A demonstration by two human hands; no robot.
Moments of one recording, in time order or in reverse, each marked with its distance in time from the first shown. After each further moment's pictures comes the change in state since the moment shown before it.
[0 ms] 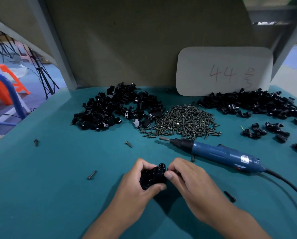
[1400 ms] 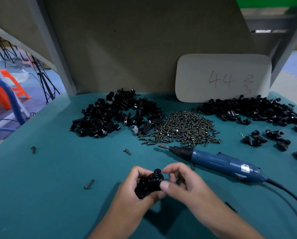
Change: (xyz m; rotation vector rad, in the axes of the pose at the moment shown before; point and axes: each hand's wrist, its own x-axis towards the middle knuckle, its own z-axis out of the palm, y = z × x) left_hand 0.003 -0.008 0.001 -0.220 0.013 0.016; right_hand 0.006 -0.011 -0.005 0.833 -0.118 0.366
